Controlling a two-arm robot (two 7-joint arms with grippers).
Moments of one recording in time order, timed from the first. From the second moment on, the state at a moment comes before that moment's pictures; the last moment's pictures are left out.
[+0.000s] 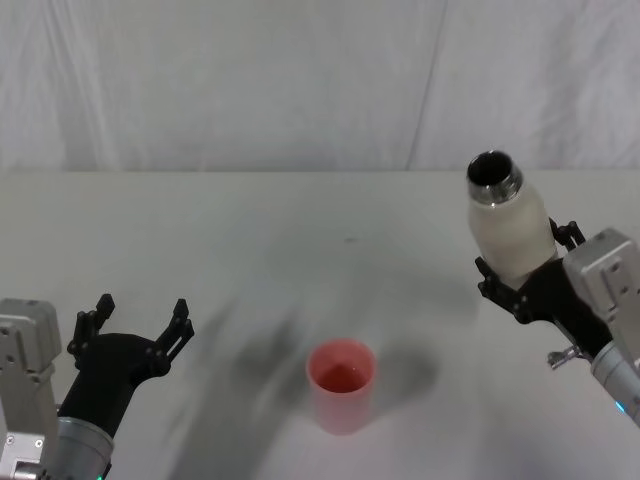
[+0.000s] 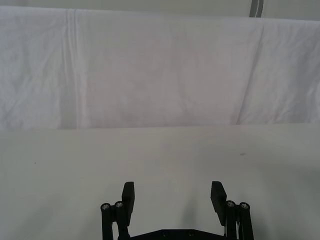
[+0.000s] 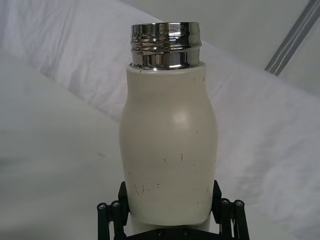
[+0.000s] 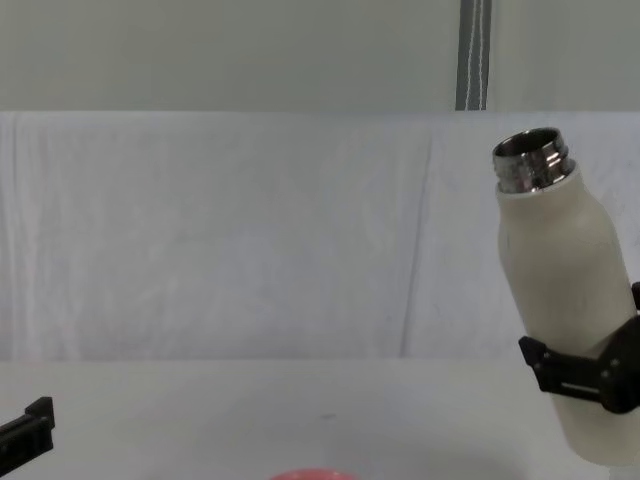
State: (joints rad) left arm 0.27 0.24 0.04 -1.85 -0.25 -0.02 -0.02; right arm 0.02 0.32 -0.24 -1.75 -0.12 0.00 0.17
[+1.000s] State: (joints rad) left arm 0.27 0.24 0.04 -1.85 -0.25 -0.02 -0.02; right arm -0.08 0.35 -0.34 -1.80 -0.61 -0.06 0.03
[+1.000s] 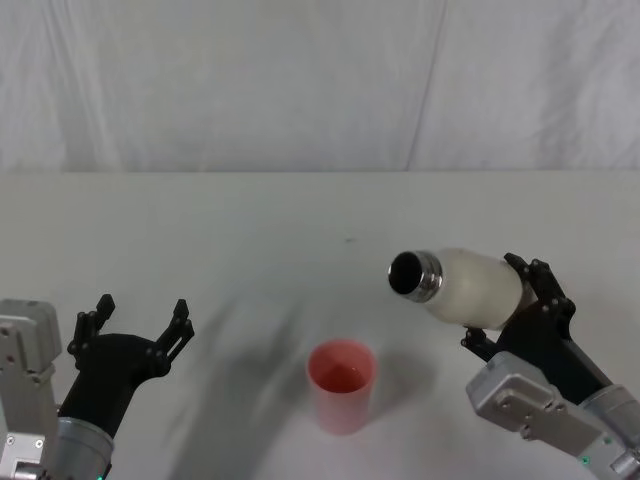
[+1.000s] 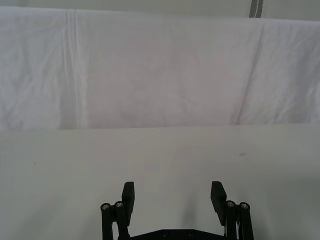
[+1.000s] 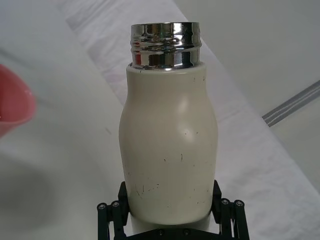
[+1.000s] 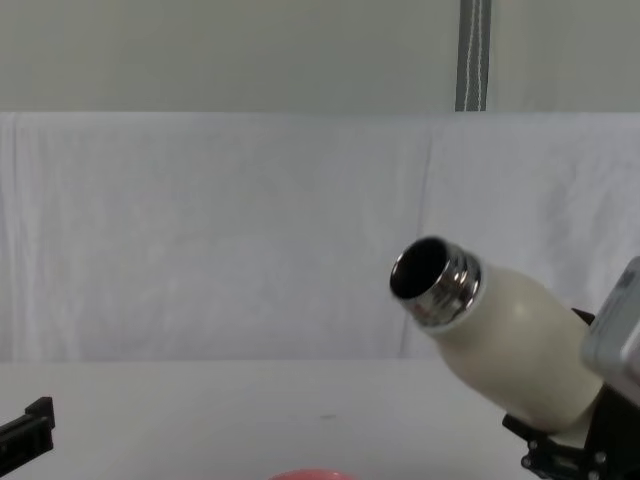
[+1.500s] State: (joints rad) left arm 0.27 0.24 0.04 -1.85 -0.25 -0.02 -0.02; right arm -0.07 0.36 -0.36 -1.77 -0.70 -0.07 -0.01
